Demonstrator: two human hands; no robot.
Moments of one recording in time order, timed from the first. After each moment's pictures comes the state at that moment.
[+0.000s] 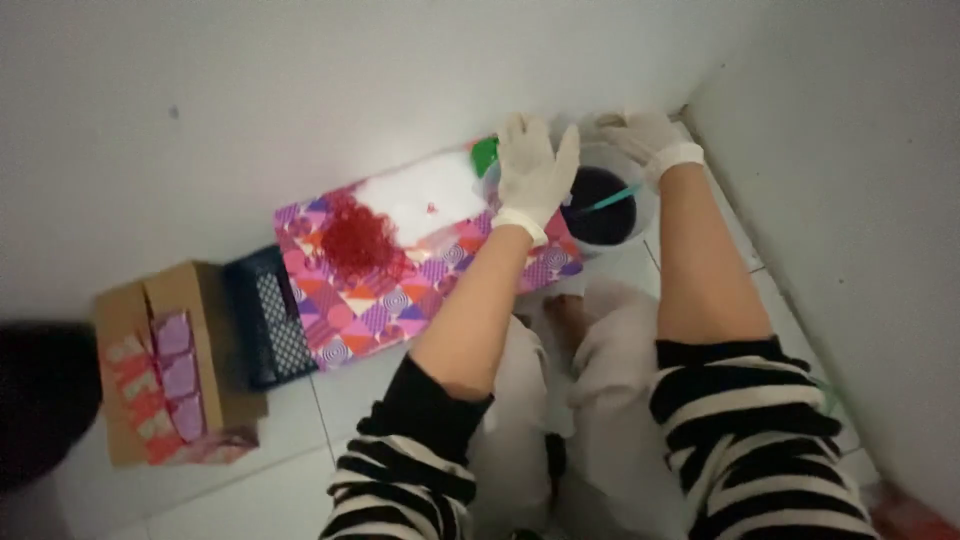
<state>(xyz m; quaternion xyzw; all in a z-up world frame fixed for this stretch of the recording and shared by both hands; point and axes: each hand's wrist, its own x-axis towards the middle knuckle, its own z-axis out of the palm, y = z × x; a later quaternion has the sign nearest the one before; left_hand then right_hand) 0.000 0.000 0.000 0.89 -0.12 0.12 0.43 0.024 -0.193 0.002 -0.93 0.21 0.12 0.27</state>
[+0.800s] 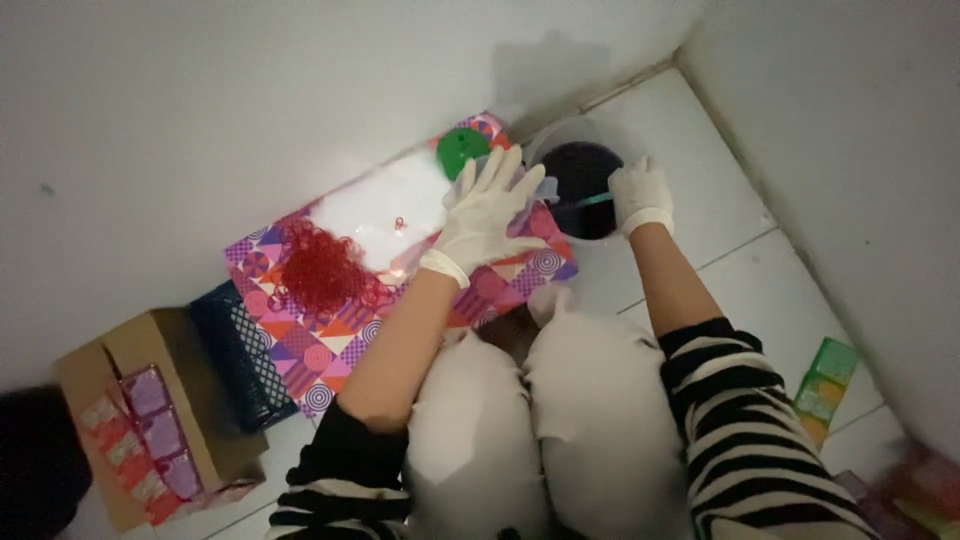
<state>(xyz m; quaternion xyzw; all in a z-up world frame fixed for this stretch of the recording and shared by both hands) 0.035 0.045 -0.069 0.90 -0.41 -0.07 0.10 0.010 -0.242 -0.205 -0.96 0.03 0.16 -0.24</state>
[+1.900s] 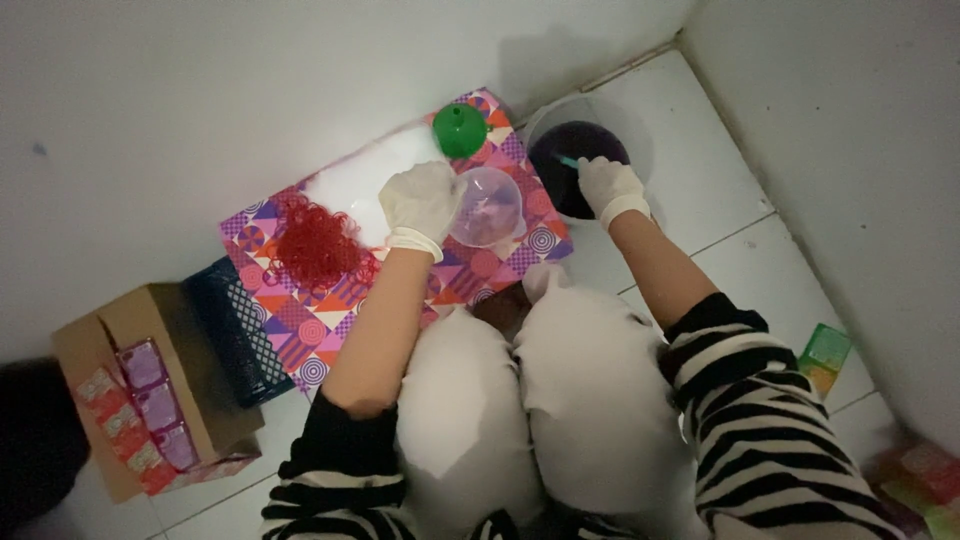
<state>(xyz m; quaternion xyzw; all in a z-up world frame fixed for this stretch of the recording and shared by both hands) 0.041 0.090 -0.062 0.98 -0.18 -0.04 0.02 0.025 -0.229 -0.262 -0.98 -0.02 0.16 -0.10</state>
